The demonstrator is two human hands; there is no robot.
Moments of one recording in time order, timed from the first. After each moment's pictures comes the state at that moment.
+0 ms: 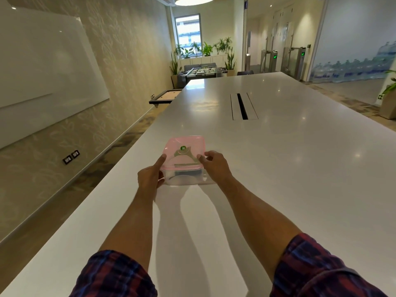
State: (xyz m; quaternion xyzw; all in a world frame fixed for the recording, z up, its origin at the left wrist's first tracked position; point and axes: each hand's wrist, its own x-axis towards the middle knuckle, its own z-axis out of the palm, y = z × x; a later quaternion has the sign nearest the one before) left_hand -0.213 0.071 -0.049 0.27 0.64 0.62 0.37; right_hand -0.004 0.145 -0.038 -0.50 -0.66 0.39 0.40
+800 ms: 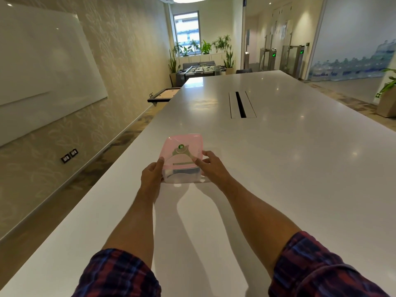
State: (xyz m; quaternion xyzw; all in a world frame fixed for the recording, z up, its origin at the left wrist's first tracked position) left_hand -0.197 0.062 -0.054 0.37 0.63 0.60 0.34; right_hand 0.001 0.135 -0.048 -0.45 -0.66 0.48 0.36
